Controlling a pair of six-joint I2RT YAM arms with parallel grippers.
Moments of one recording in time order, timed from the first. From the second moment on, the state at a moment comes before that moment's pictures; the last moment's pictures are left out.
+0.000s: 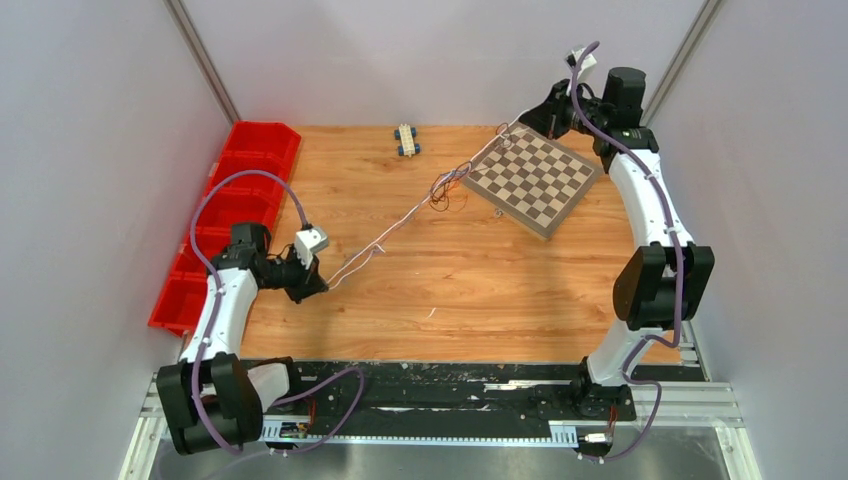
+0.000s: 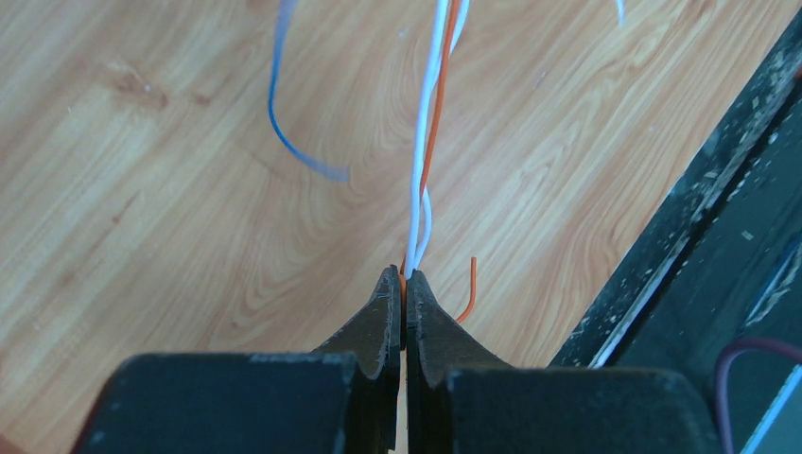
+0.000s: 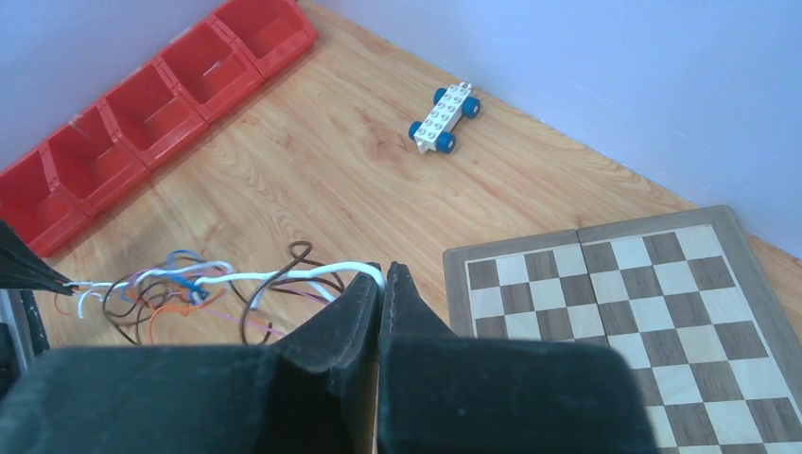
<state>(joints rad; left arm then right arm) 0.19 1.11 0.74 -0.85 0.83 0.85 -0.01 1.76 1.73 -0.24 -0.83 0.03</state>
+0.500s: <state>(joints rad) 0.35 1.15 0.66 -0.88 0.78 1.11 -0.08 1.76 1.75 -0.23 -0.92 0.14</state>
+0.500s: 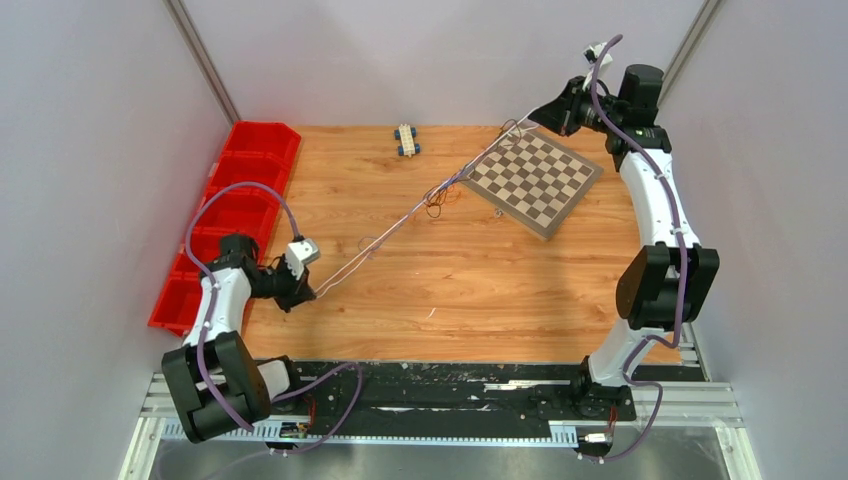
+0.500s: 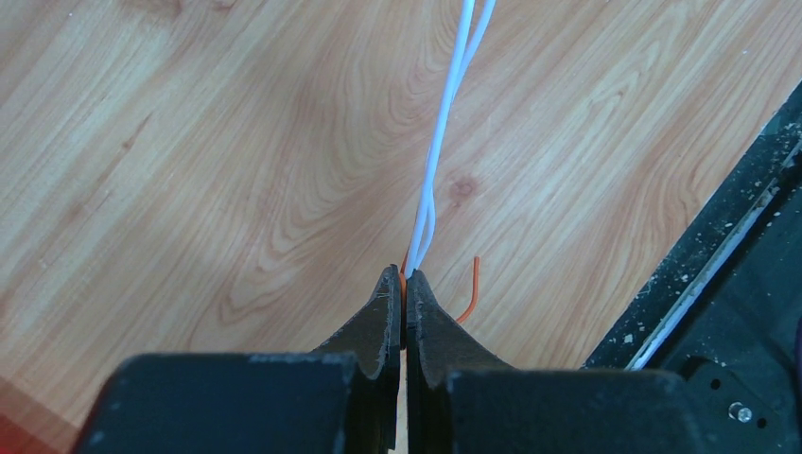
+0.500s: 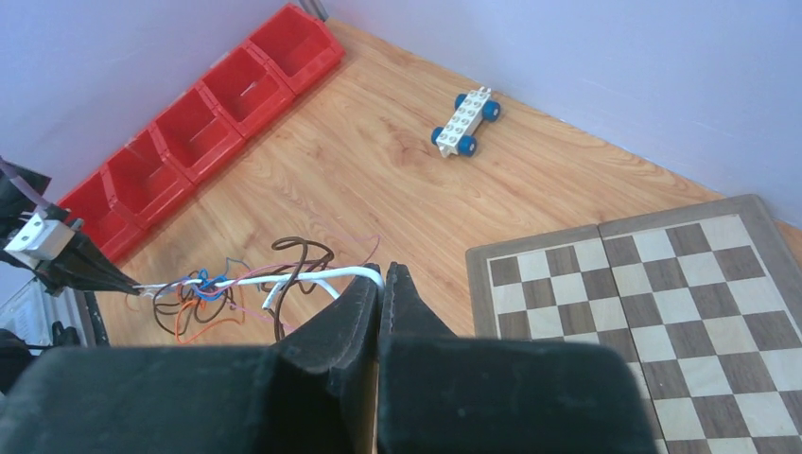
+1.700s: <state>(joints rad) 0.11 1.23 0.91 -0.71 0.71 0.66 0.14 1.71 1.36 -0.49 -0.73 -0.27</state>
